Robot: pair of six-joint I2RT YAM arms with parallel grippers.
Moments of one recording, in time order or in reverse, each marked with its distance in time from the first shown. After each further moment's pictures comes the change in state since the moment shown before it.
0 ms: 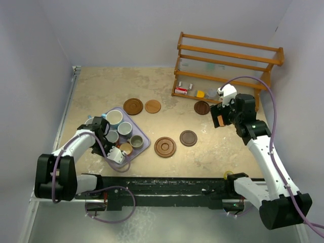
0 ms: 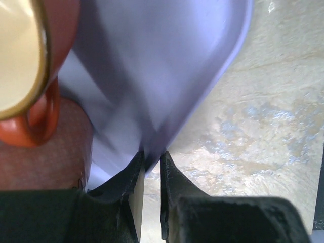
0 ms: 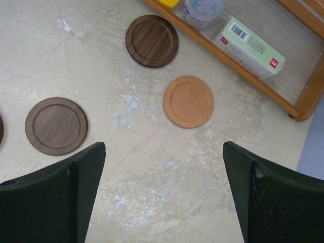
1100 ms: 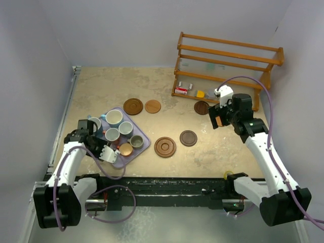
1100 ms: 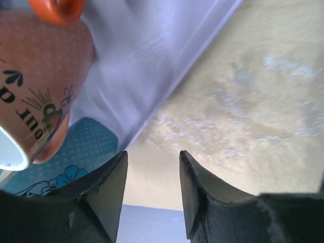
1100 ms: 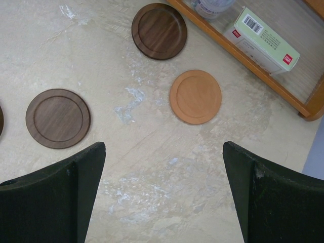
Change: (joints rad) left arm 0.172 -0.257 -0.024 -0.001 0.038 0.101; right arm 0.019 0.044 0.002 -0.018 -0.001 -0.006
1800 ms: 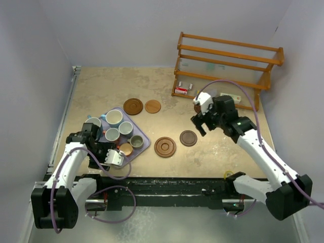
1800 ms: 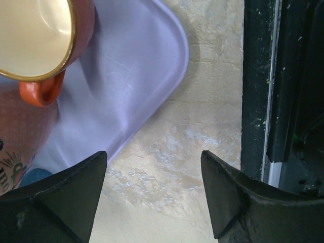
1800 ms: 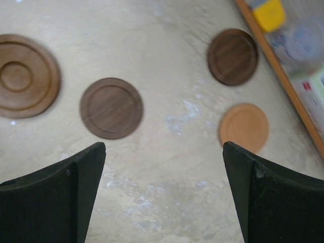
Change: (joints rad) left arm -0.077 -0.043 0.004 -0.238 0.191 -0.218; right arm 0.167 0.042 0.001 -0.006 -0.062 -0.074
